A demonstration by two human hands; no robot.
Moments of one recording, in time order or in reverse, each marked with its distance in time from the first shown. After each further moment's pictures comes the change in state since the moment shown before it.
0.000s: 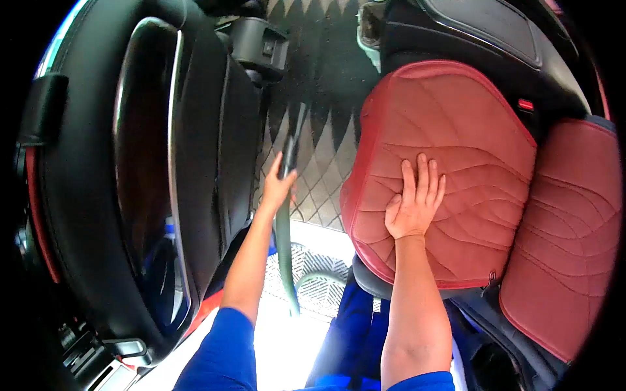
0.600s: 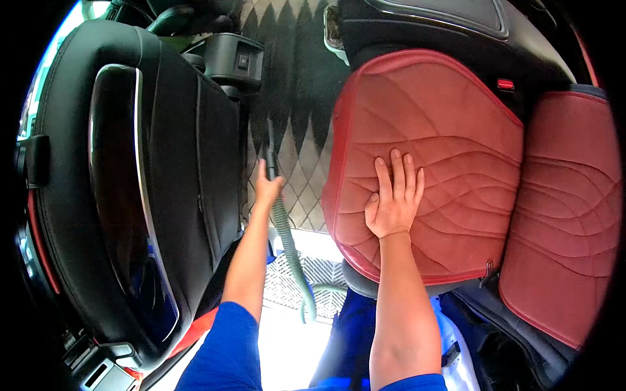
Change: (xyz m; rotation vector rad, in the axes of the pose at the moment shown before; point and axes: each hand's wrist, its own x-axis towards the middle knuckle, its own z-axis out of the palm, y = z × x) left_hand 0.008 -0.029 0.041 0.053 0.139 0.025; right_hand -0.002 0.001 -0.001 0.029 -0.008 0.018
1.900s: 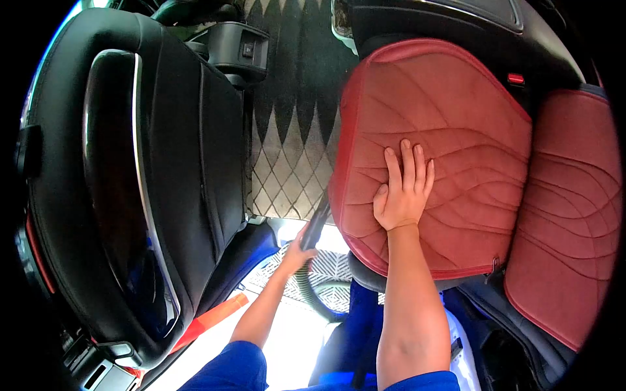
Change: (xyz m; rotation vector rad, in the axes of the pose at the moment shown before) left_hand -0.153 -0.105 -0.039 -0.225 -0.487 -0.063; right_hand 0.004 -0.002 -0.002 0.032 -0.004 0.012
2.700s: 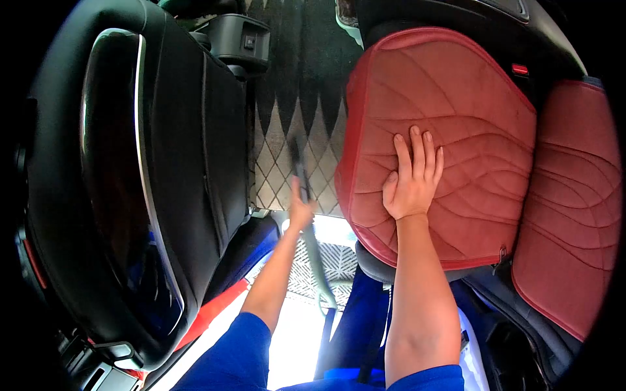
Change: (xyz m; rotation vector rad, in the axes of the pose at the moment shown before) left_hand 0.087 -0.035 0.037 0.426 0.290 0.221; right_hand -0.003 -0.001 0.001 -0.020 0.031 -0.028
